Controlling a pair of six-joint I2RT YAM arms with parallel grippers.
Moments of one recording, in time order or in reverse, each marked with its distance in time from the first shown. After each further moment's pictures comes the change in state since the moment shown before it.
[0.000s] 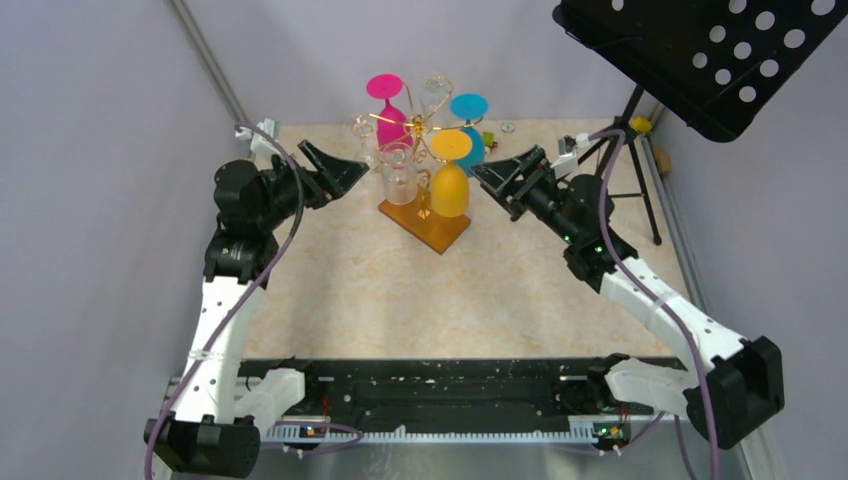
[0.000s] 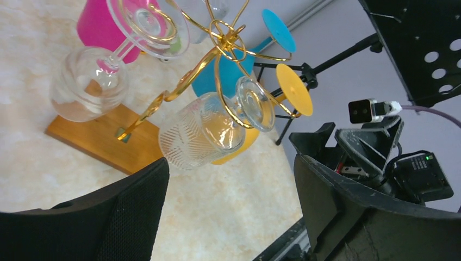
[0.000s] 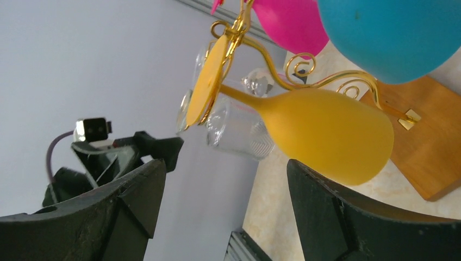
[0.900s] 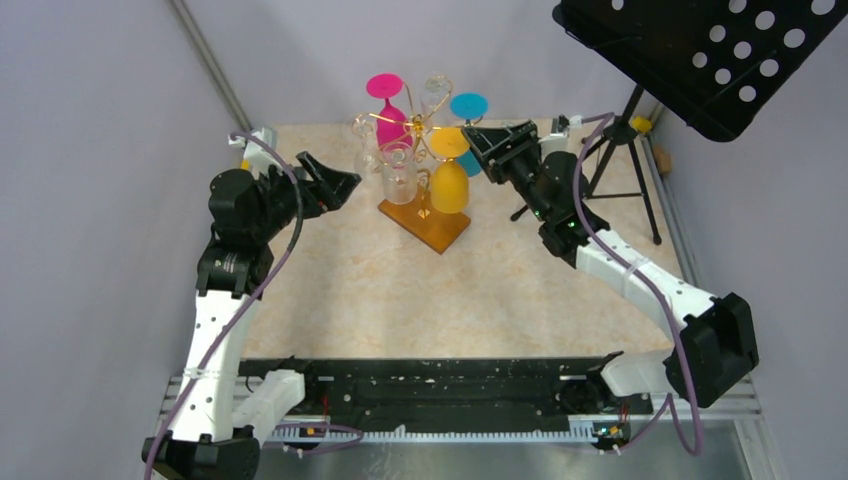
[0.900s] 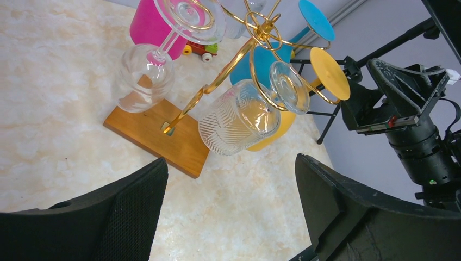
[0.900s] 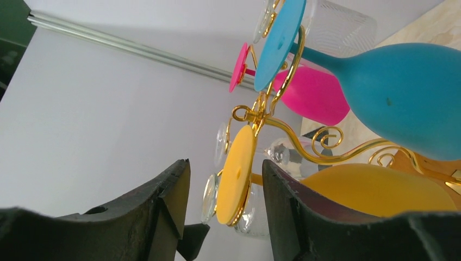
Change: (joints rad) left arm 0.000 -0.076 0.009 -0.155 -0.120 0.186; right arm 0.077 0.246 0.164 0.173 0.274 0.114
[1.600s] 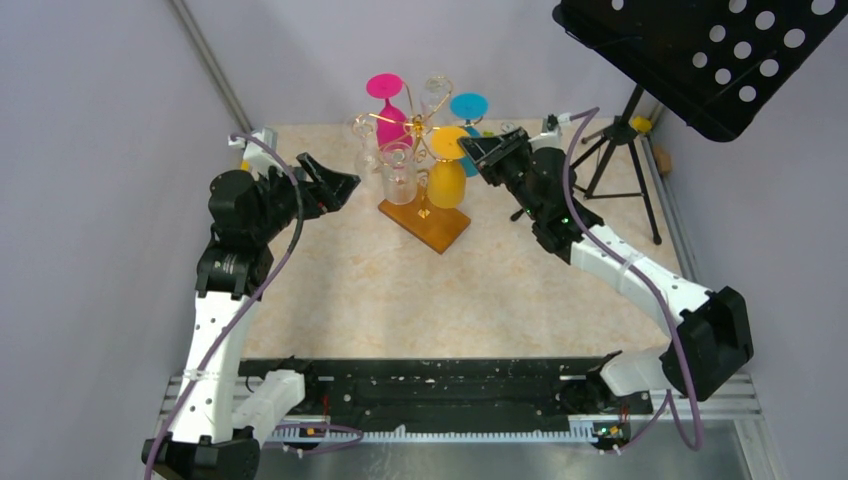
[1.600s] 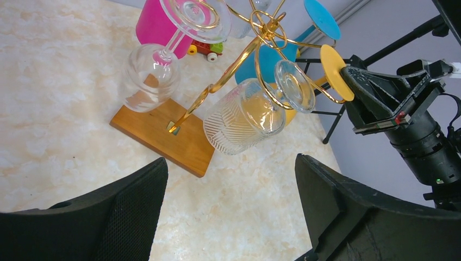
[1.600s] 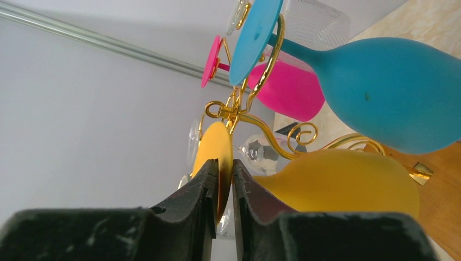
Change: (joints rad) left arm 0.000 -0.006 0.000 -0.014 -0.013 0.024; right arm 0.031 0.042 0.069 -0.124 0.053 -0.073
